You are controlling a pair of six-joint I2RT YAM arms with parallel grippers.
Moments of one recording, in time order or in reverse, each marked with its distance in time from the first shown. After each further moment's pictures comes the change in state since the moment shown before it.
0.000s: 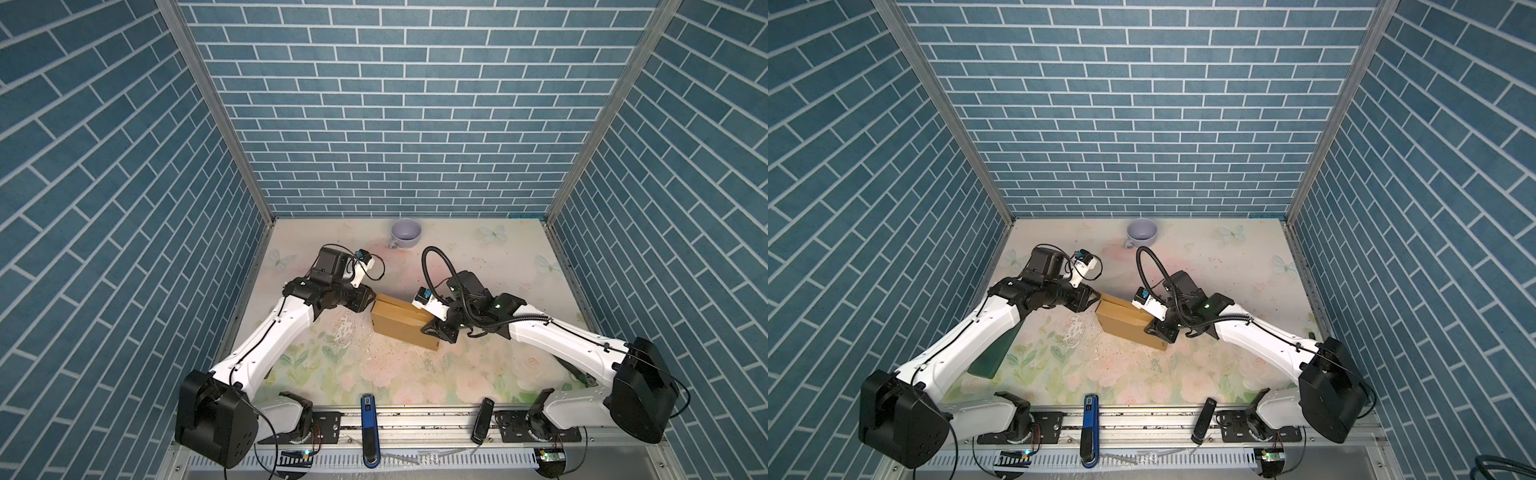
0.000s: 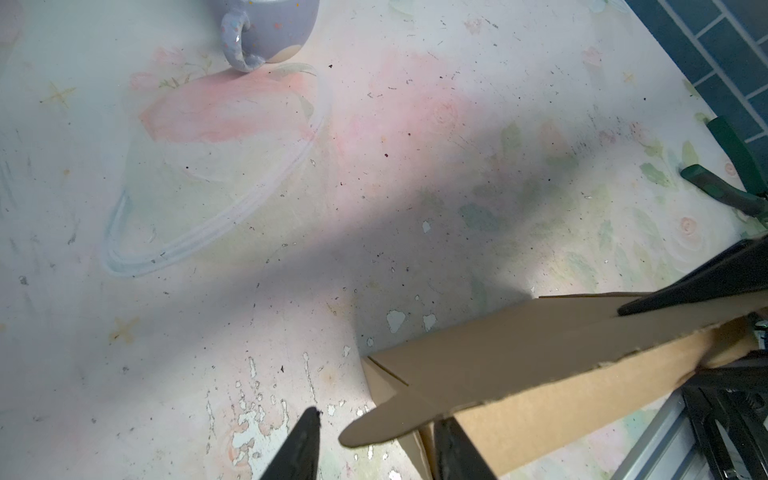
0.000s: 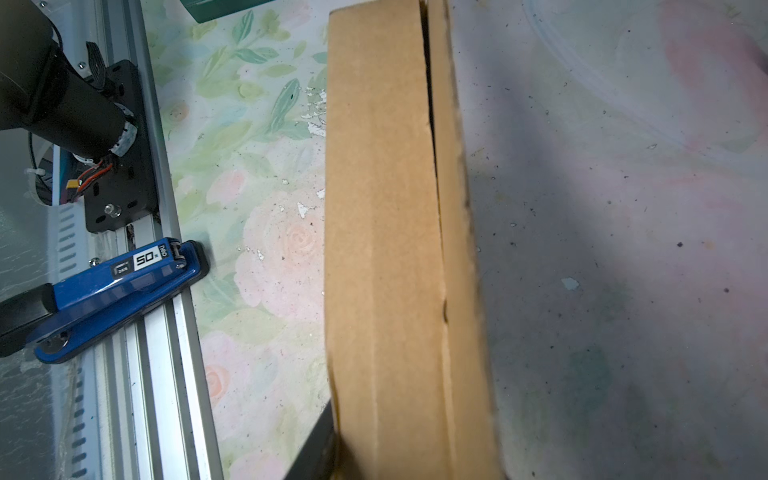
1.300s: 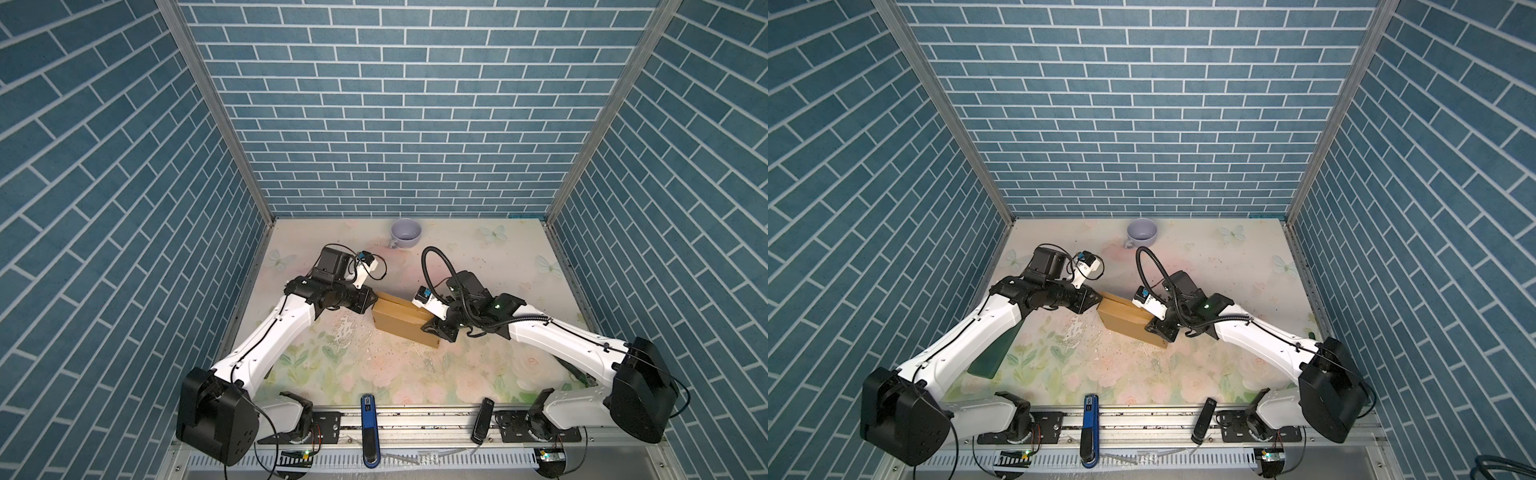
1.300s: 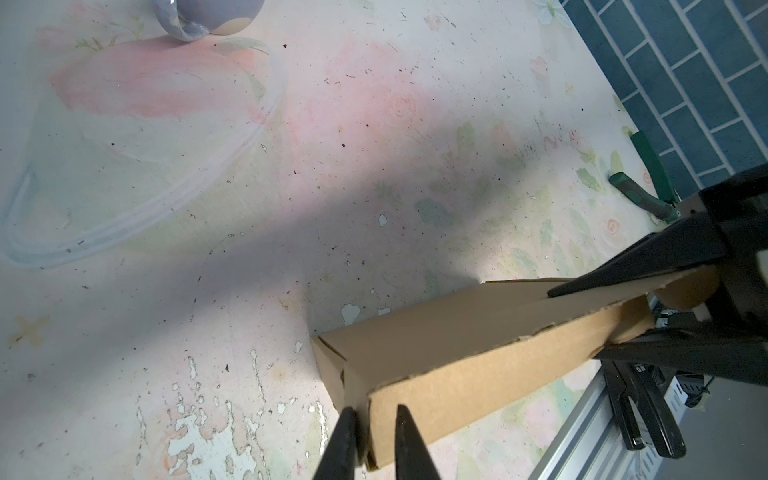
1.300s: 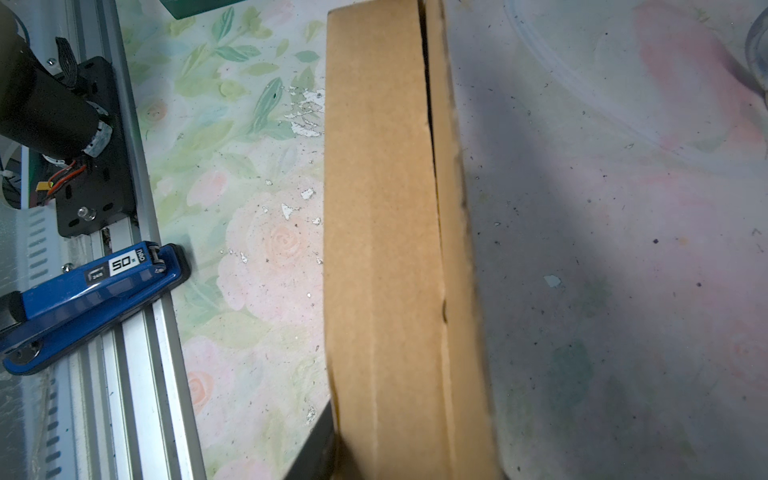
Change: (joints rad) left arm -0.011 0.012 0.012 -0.032 0.104 -0.076; right arm 0.000 0.002 0.000 0.012 0.041 0.003
